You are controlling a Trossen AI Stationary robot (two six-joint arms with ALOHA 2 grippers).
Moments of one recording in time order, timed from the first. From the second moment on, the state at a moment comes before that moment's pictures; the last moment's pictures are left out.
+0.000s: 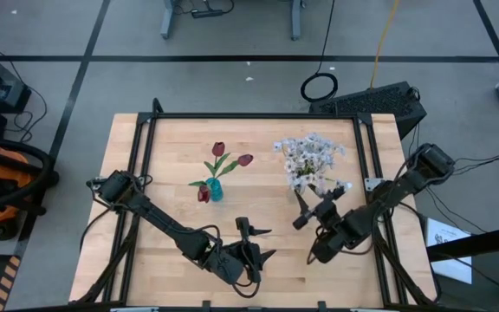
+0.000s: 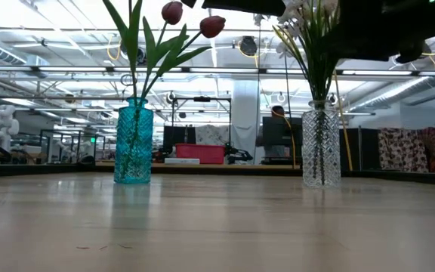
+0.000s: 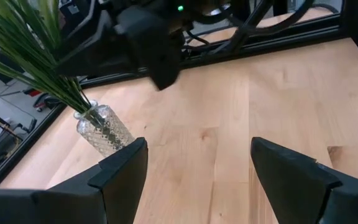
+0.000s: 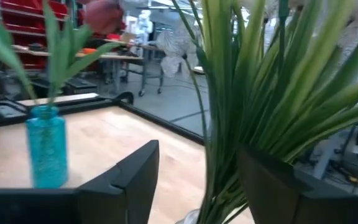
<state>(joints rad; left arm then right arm) -0.57 1.98 1.38 0.10 -0.83 -0.05 0.65 1.51 0.77 -0.32 1.56 0.98</state>
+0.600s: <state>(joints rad) -0.58 1.98 1.38 0.09 -0.83 -0.04 0.69 1.51 0.77 -0.73 1.41 1.34</state>
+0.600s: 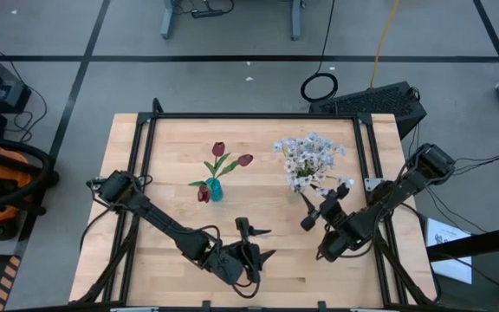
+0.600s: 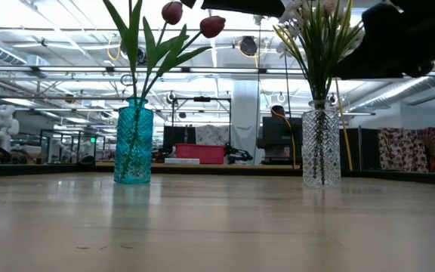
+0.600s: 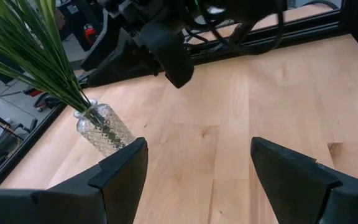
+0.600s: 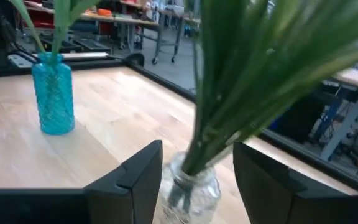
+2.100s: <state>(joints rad) -0.57 1.98 1.38 0.12 -0.83 -0.05 0.61 1.51 0.82 -0.70 1.46 1.26</state>
